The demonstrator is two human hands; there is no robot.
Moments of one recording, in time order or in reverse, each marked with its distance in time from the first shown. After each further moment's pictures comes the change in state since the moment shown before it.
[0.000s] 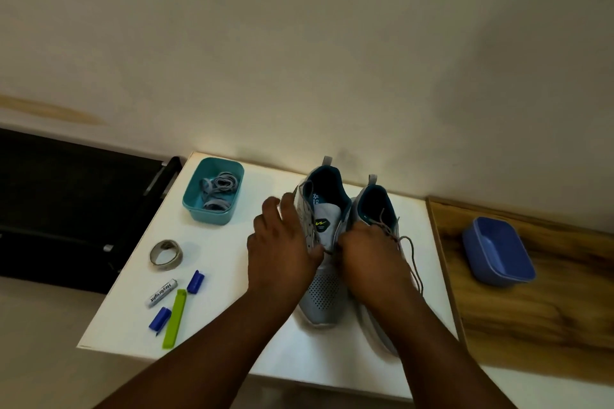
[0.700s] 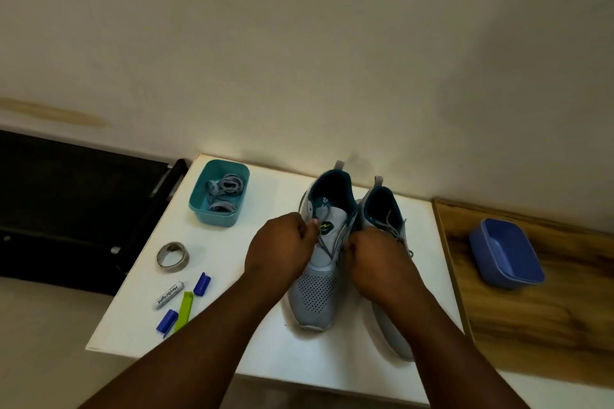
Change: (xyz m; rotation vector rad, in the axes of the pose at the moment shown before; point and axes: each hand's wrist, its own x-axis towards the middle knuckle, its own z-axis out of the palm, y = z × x) left_hand 0.027 -0.016 -0.002 -0.204 -0.102 -0.026; right_hand 0.001 0.004 0.000 0.200 -0.019 0.042
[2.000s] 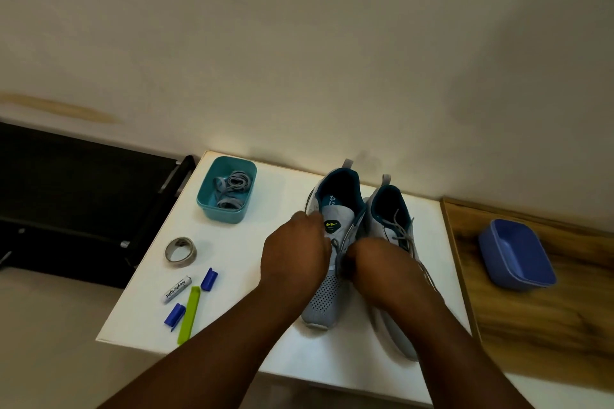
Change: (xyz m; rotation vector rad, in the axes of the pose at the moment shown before) left_hand -0.024 0.022 -0.002 0.268 0.084 0.130; right_hand -0.002 -0.007 0.001 -0.165 -0.234 -0.037
